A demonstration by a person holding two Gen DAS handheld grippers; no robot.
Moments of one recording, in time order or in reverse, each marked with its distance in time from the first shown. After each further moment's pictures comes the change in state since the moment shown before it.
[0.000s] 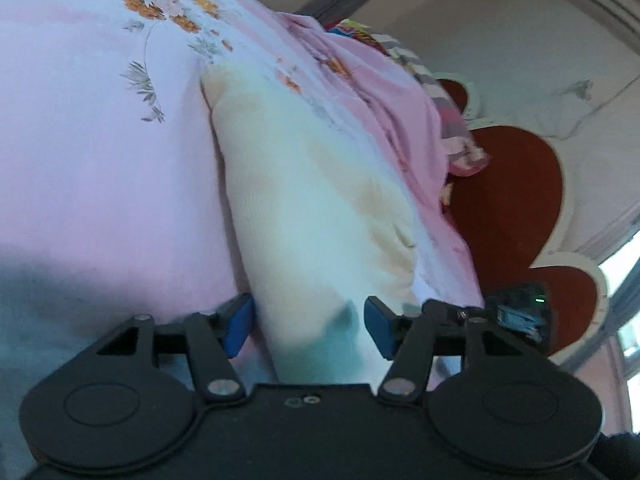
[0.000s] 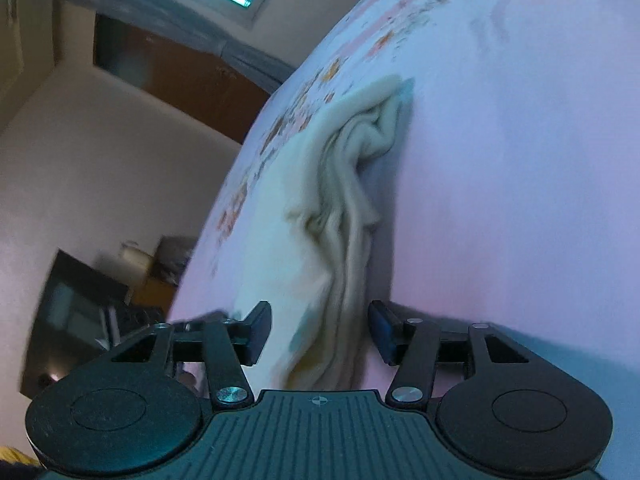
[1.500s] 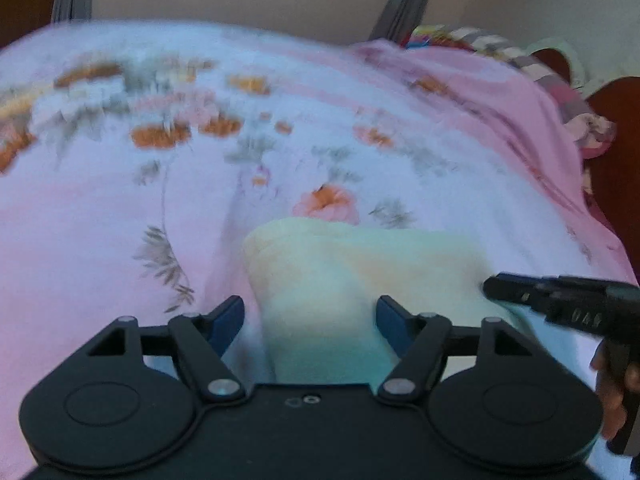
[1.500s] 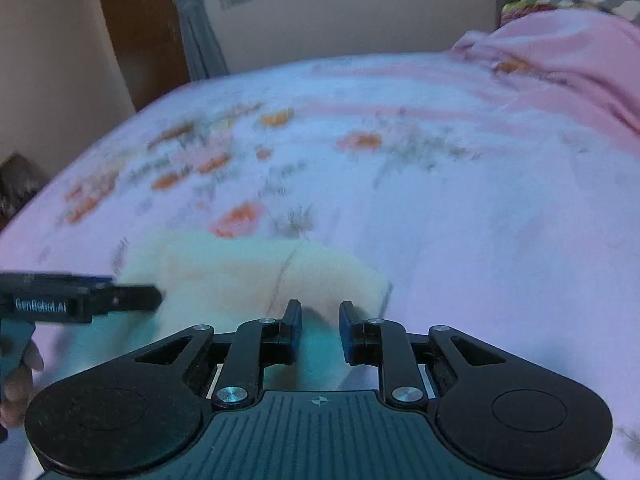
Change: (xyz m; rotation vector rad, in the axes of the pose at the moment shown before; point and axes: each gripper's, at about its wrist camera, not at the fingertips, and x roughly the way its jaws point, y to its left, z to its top) left arm 0.048 -0.050 0.059 0.257 -0.115 0.509; right arm 0.079 0.076 0.056 -0.462 -0.144 -0.539
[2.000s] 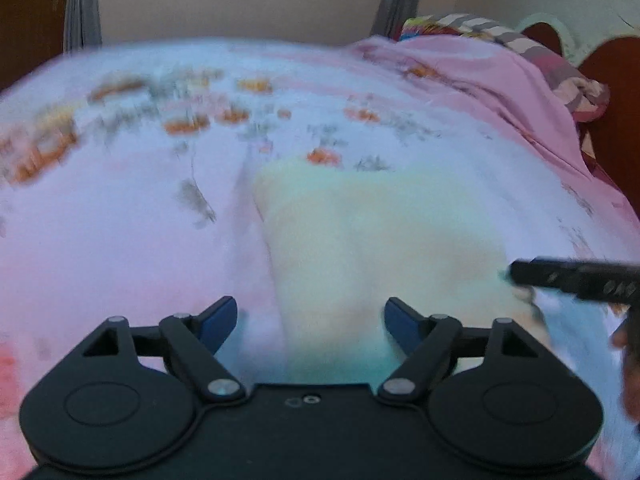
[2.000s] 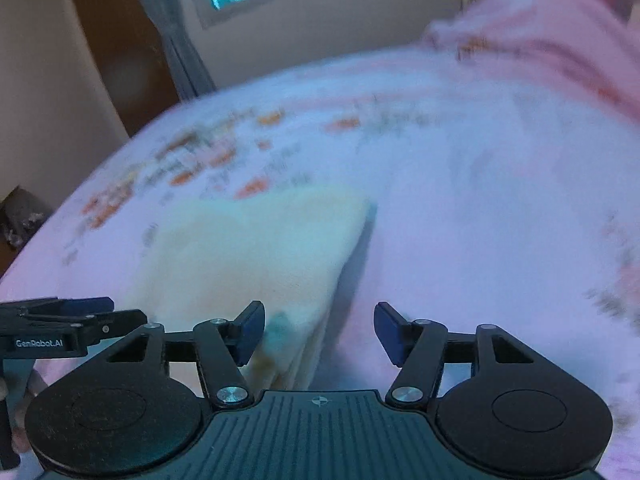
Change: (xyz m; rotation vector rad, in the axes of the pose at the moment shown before) left arm -0.065 -0.034 -0.052 0.097 -0.017 0.109; right arm -0.067 0.012 -0.048 0.094 -0.018 -0.007
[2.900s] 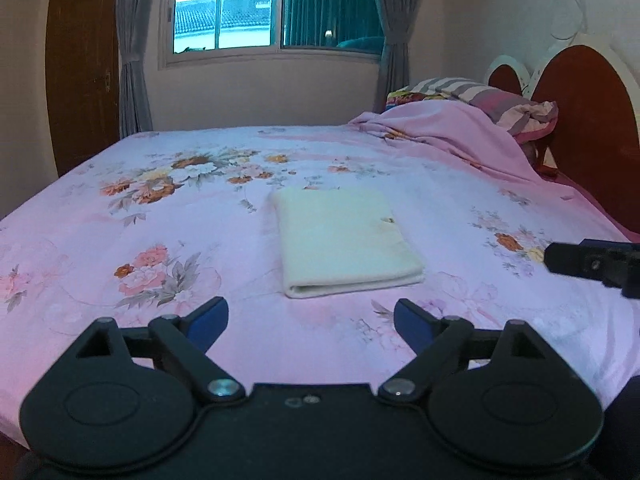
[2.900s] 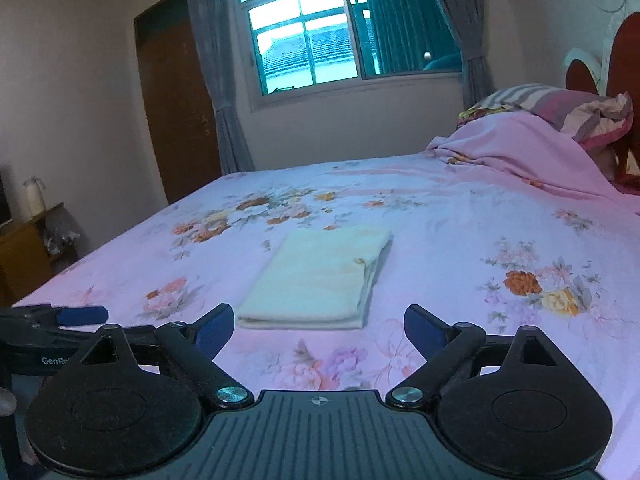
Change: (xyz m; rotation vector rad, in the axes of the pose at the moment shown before) left arm -0.270 -0.092 -0.154 0.038 -0.226 0.131; right arm -0.290 0.105 -0.164 -0.114 -0.271 -0.007
